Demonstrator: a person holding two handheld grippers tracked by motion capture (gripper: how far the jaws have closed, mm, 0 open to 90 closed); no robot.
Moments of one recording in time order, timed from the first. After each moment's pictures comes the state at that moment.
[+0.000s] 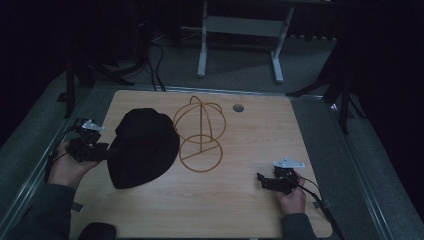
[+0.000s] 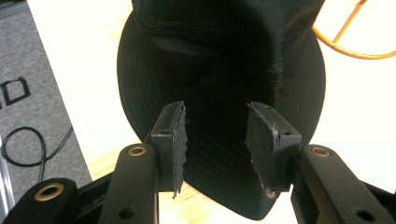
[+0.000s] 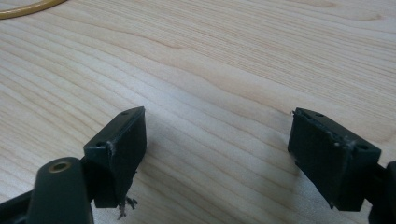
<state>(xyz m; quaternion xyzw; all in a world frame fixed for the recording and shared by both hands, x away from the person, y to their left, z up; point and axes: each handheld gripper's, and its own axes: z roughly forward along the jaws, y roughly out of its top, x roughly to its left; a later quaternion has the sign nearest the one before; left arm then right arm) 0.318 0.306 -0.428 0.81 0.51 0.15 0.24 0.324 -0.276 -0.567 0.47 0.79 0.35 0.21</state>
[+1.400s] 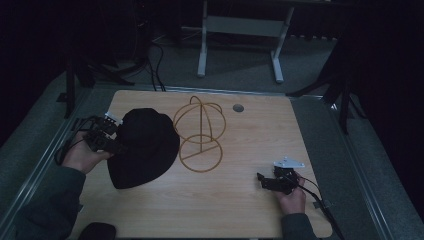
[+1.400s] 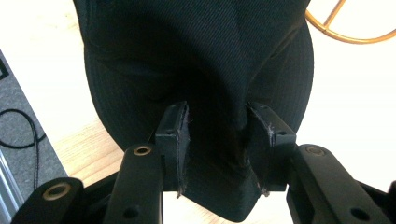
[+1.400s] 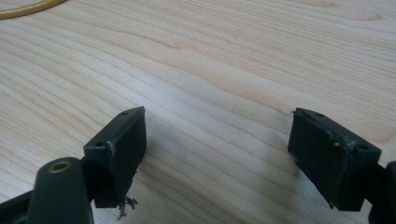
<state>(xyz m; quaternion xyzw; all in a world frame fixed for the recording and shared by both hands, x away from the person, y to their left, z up) 0.354 0.273 -0.423 0.84 0.50 0.09 0.17 0.324 -0.276 -0.567 0.47 0.79 0.35 0.21</state>
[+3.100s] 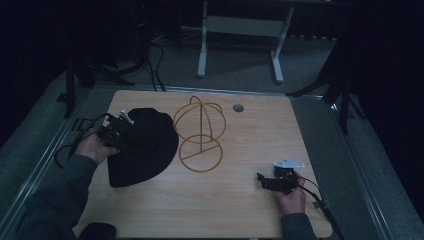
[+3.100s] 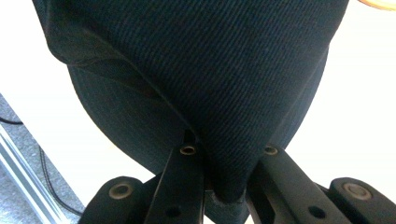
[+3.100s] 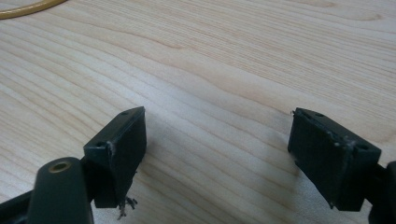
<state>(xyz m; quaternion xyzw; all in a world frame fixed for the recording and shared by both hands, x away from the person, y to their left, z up) 0.385 0.259 -0.440 0.86 0.49 0.05 0.10 0.324 -0.276 -0.567 0.47 0.79 0.35 0.21</state>
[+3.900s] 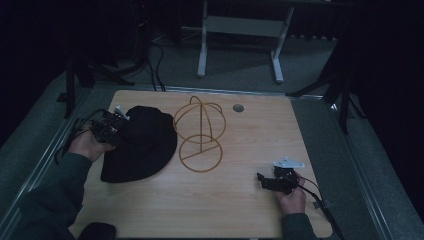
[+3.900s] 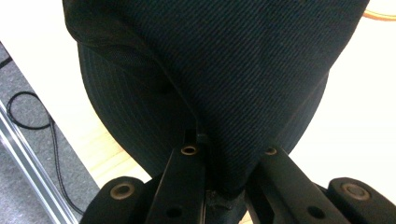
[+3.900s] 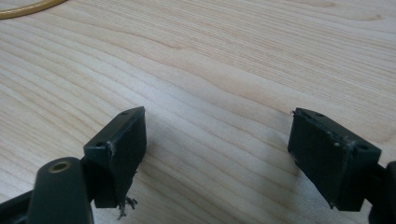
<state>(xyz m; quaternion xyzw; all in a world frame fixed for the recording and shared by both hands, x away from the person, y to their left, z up) 0.381 0.268 -0.420 0.86 0.49 0.07 0.11 0.324 -0.276 -0.567 0.47 0.79 0.35 0.21</state>
